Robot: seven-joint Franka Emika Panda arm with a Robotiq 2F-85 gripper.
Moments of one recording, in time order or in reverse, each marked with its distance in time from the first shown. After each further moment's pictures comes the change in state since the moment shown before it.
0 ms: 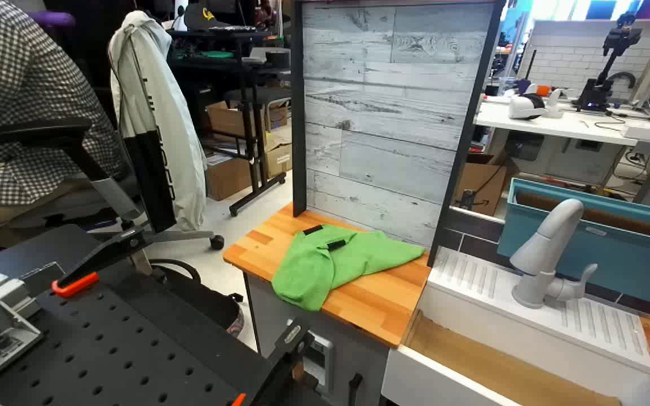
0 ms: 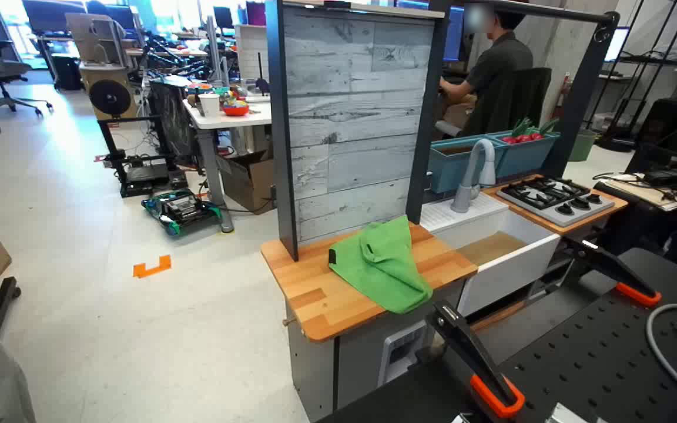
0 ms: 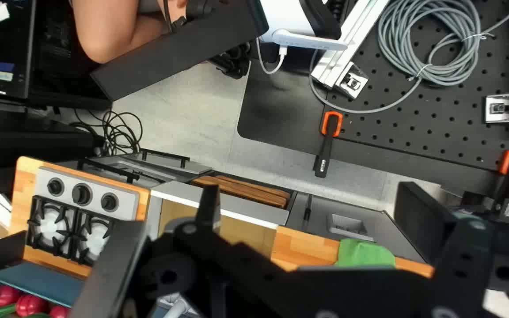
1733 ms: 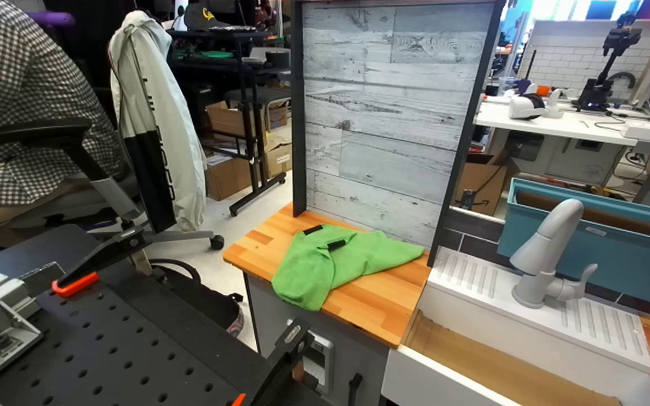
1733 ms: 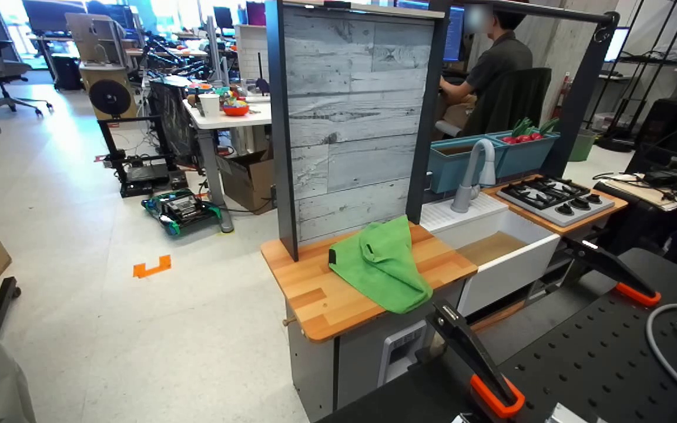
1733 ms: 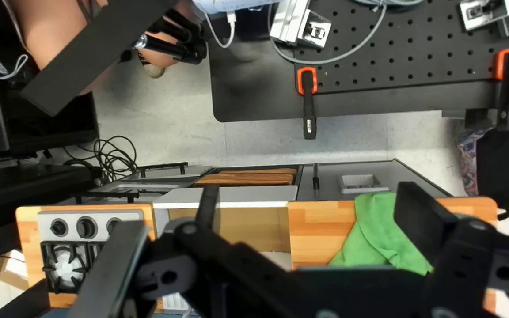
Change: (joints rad) arm 0.003 0.103 0.007 0.012 0.083 0.094 0.297
